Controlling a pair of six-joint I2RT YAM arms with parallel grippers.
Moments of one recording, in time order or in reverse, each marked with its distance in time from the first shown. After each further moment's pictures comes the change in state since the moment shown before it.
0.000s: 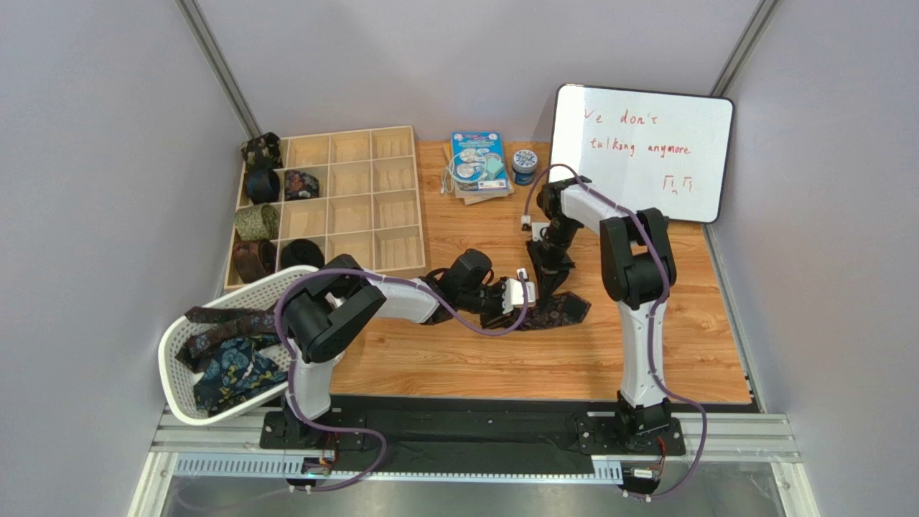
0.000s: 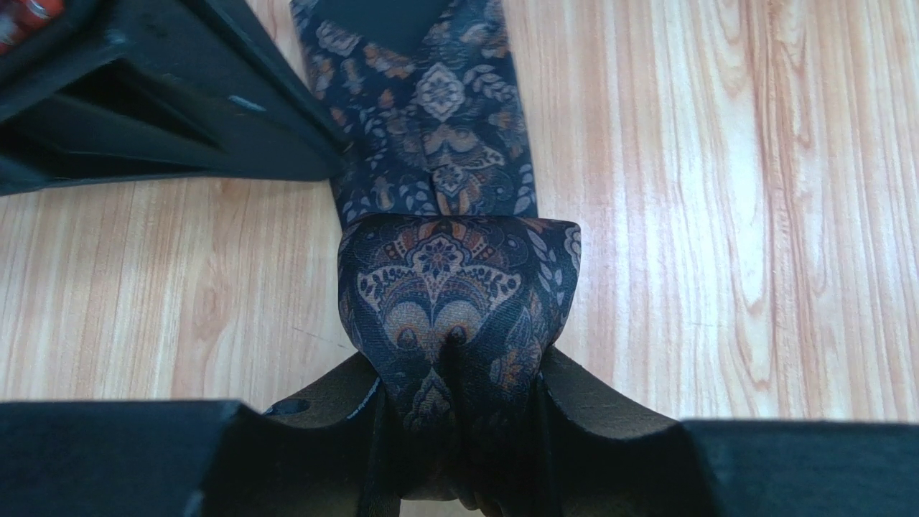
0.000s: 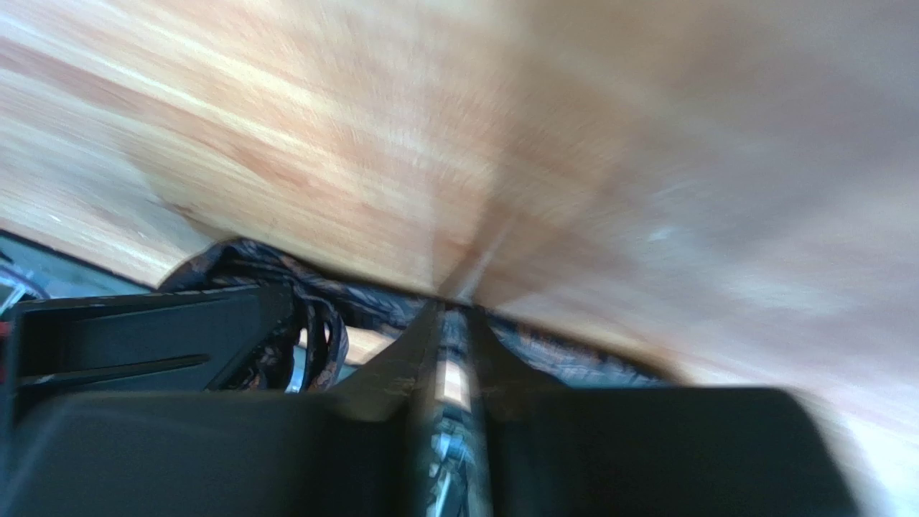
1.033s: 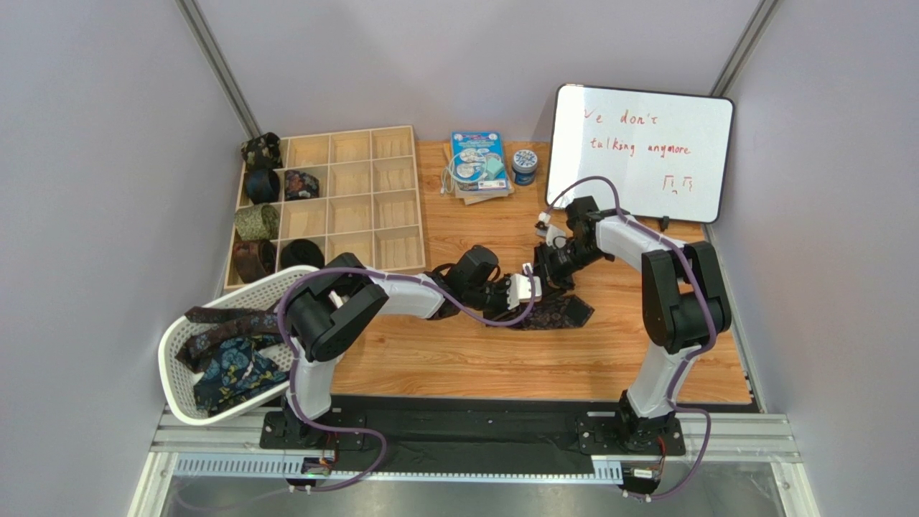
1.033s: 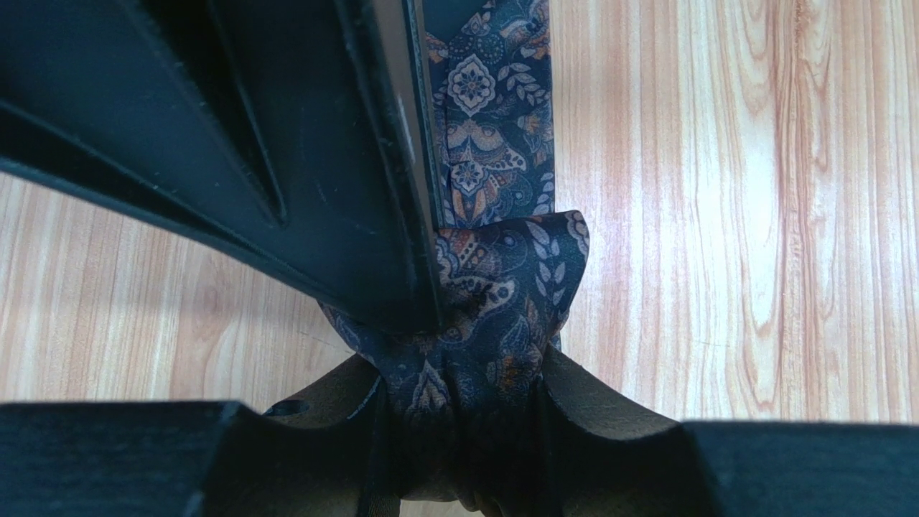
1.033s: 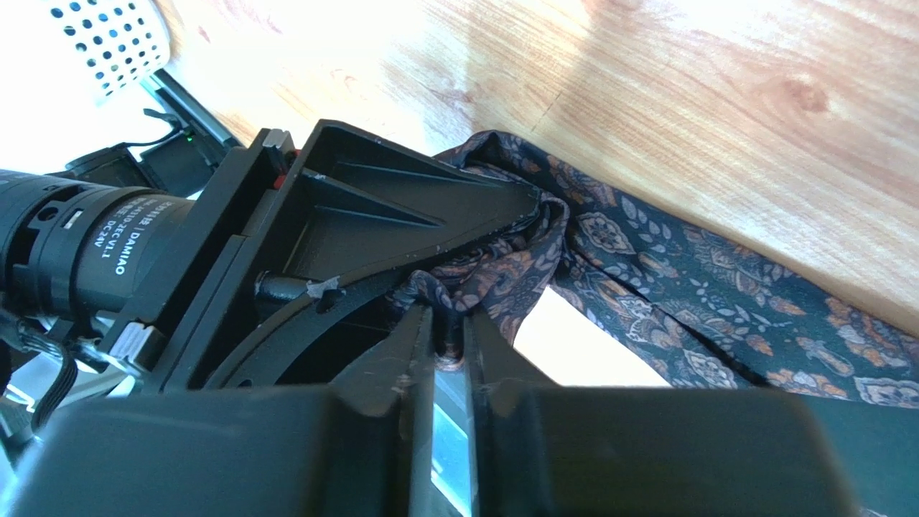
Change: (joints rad) left arm -0.003 0.024 0.077 -0.107 -0.033 -0.039; right arm -0.054 -0.414 -0.508 0.439 -0.442 0.158
